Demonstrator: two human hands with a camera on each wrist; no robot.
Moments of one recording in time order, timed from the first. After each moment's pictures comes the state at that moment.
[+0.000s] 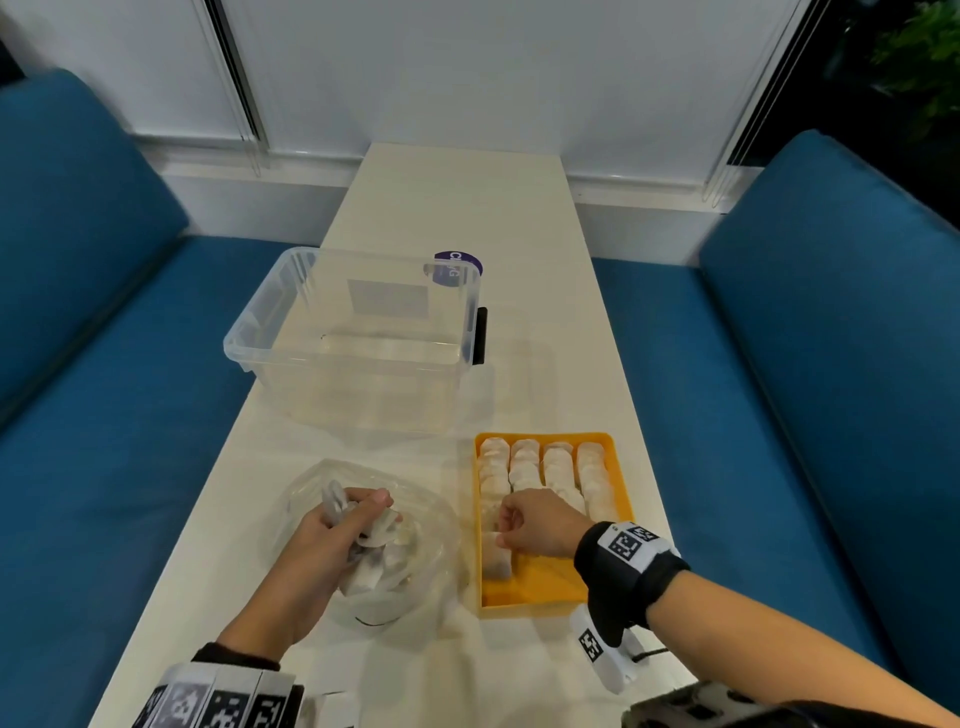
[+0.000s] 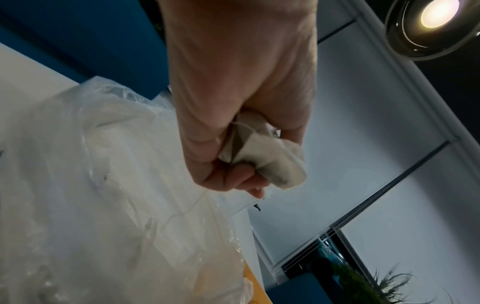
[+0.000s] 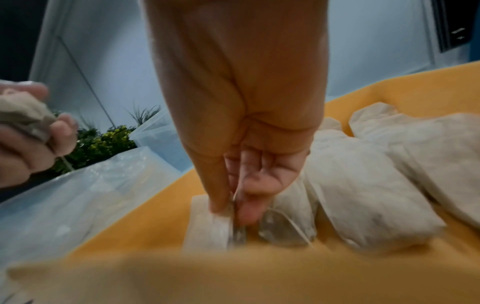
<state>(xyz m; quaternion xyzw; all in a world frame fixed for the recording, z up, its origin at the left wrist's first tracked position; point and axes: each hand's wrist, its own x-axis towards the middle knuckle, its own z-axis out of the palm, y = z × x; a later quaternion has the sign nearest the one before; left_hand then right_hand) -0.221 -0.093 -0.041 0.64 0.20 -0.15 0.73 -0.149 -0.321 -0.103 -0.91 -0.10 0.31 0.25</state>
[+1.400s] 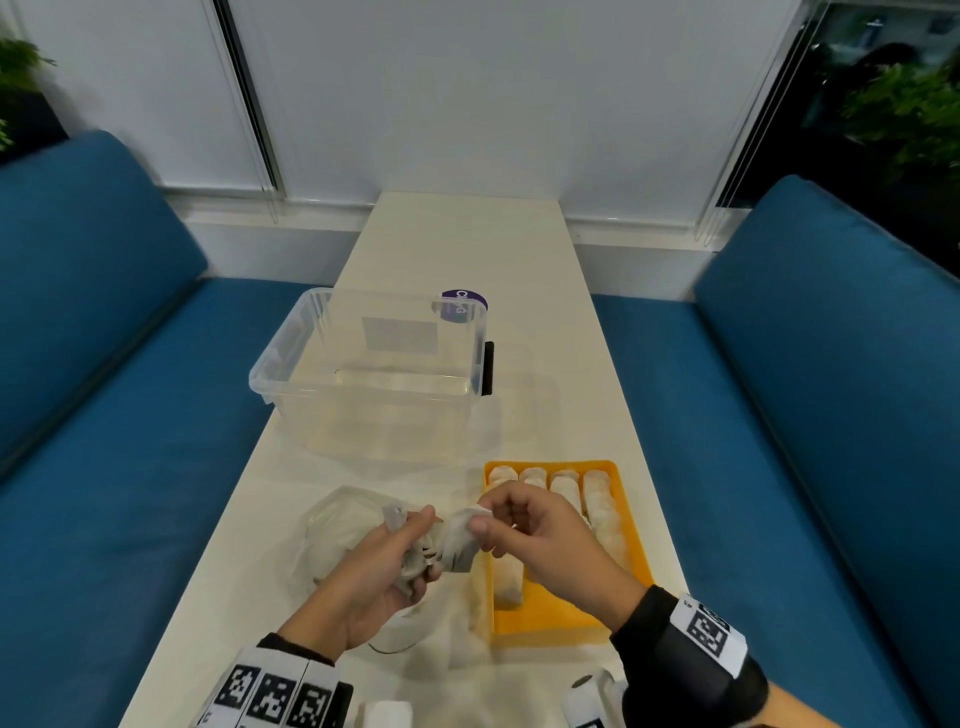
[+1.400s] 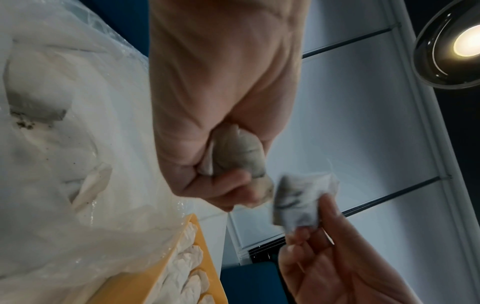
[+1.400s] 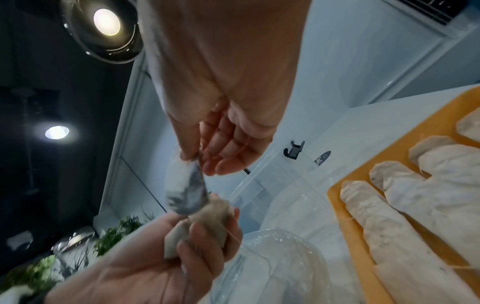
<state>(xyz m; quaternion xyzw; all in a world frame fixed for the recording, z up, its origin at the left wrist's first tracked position) -0.215 -0.118 -0.024 0.58 0.22 -0.25 0.74 -0.200 -0.297 -0.022 -0.75 -0.13 0.13 0.64</state>
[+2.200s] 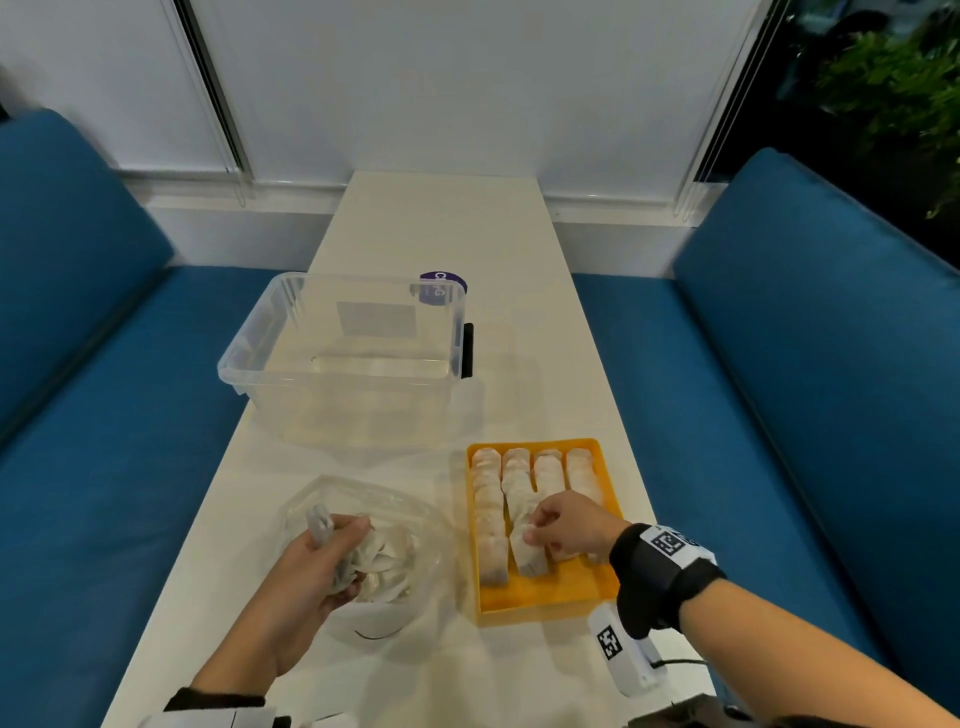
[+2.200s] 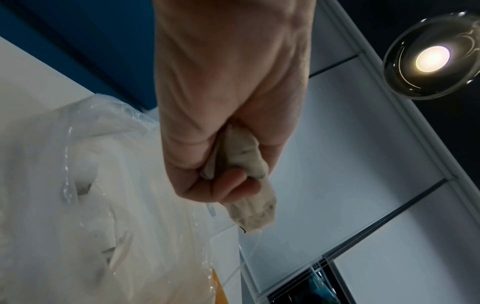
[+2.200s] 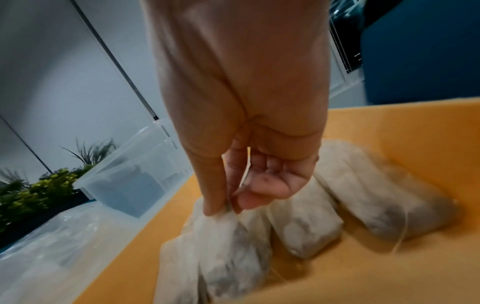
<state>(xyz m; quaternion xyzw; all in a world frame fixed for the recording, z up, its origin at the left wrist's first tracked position) -0.234 -0.088 -0.028 0.64 0.23 -0.18 0.72 -0.158 -0.359 -0.092 -0.88 0.03 0.31 0.36</state>
